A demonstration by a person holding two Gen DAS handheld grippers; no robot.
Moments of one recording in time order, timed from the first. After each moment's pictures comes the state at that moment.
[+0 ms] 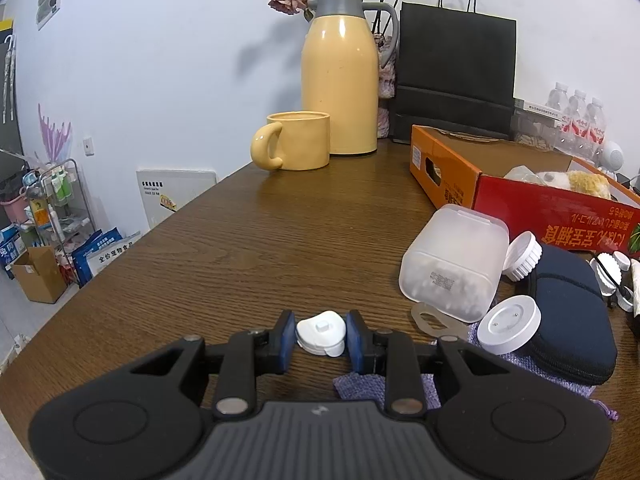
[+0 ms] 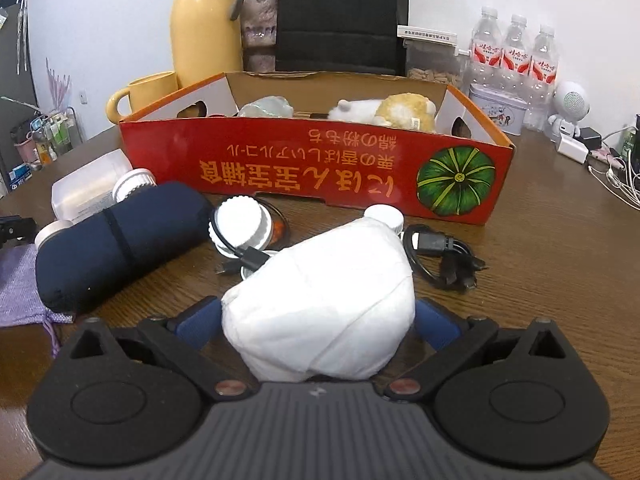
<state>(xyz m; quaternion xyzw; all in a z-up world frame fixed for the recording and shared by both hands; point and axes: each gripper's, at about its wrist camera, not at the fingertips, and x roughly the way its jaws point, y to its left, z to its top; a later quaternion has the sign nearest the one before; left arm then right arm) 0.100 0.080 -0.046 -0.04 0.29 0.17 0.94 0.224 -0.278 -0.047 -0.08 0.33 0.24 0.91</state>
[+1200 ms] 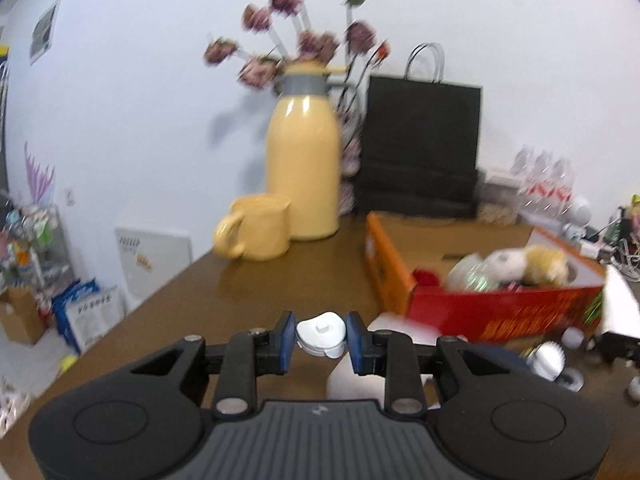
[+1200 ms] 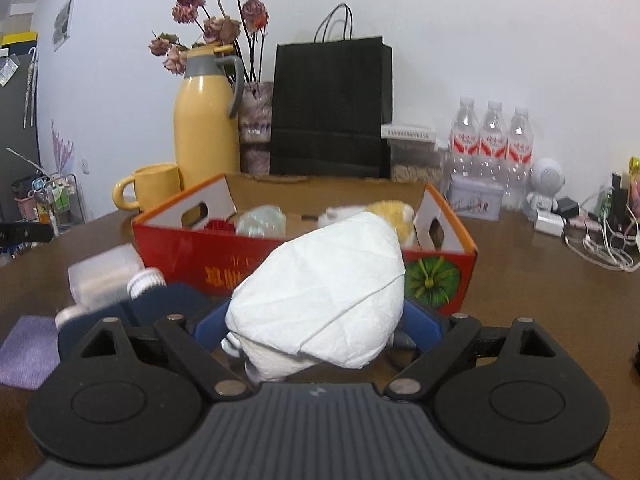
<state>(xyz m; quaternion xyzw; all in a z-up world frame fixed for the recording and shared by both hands) 0.115 0.047 0.020 -0.04 0.20 0.13 0.97 0.212 -0.290 -0.004 -0.05 0.20 0.24 0.95</state>
